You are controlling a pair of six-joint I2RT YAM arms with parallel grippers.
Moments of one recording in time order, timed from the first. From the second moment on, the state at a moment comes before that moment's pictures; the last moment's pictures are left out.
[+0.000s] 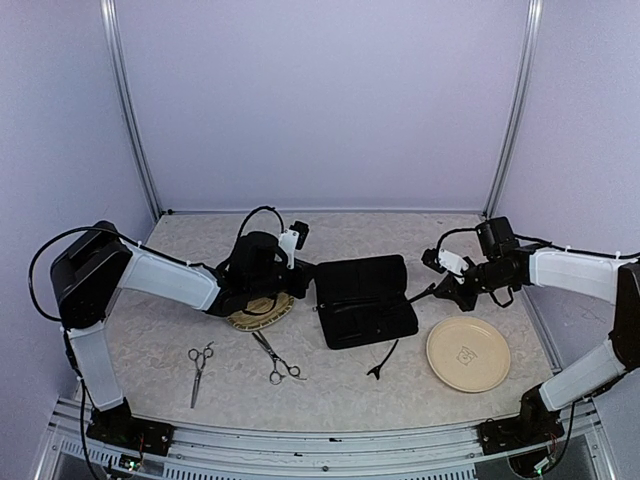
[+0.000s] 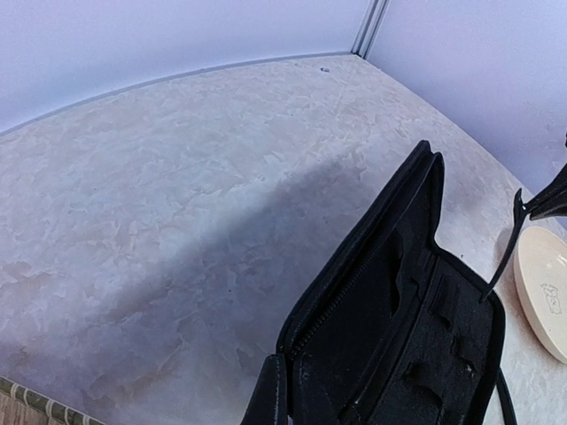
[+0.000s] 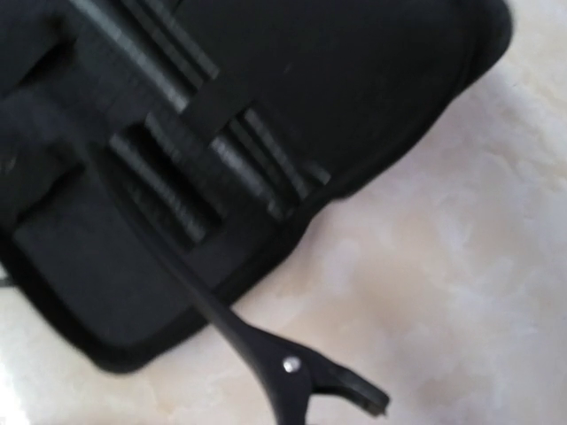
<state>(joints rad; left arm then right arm) -0.79 1.87 1.00 0.49 0.00 -0.25 0.26 1.39 0.82 -0.36 -0.39 -0.74</state>
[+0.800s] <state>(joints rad) -0.79 1.87 0.98 0.57 -0.03 -0.24 0.26 1.41 0.78 -0.34 -0.40 -0.74</state>
